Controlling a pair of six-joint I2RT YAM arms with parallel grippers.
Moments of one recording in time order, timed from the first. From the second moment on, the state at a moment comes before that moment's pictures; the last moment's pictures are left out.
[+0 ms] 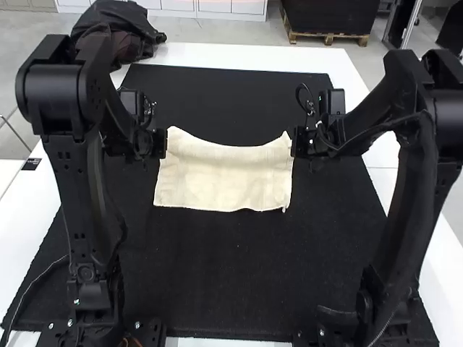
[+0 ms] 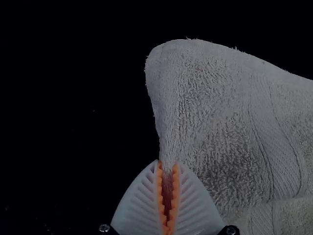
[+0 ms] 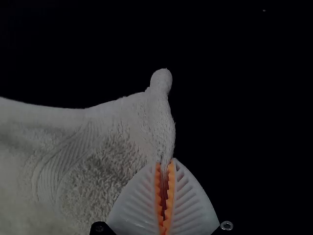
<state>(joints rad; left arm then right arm) 0.10 1.85 0.79 0.40 0.23 0.07 0.15 1.81 0.84 0.29 -0.28 0.12</state>
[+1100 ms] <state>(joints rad) 0.10 1.60 0.59 0.30 0.24 0.07 0.15 1.55 0.66 0.15 -0.31 0.12</state>
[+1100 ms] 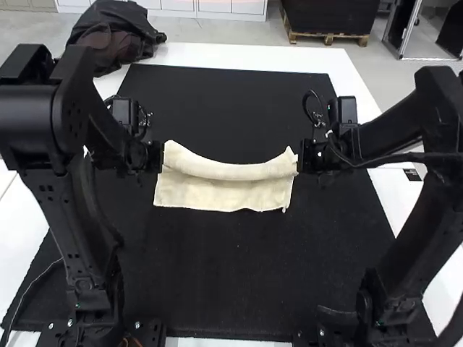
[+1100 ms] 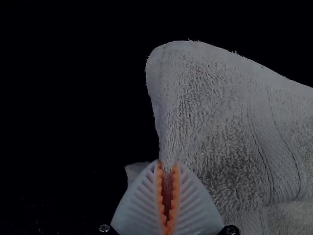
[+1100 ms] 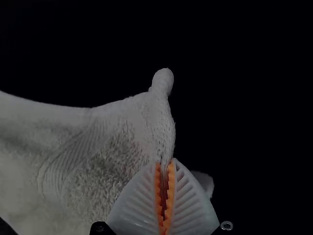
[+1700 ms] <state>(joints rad) 0.10 1.46 0.46 0.23 0.24 0.08 0.15 1.43 0.54 0.10 -0.32 0.14</state>
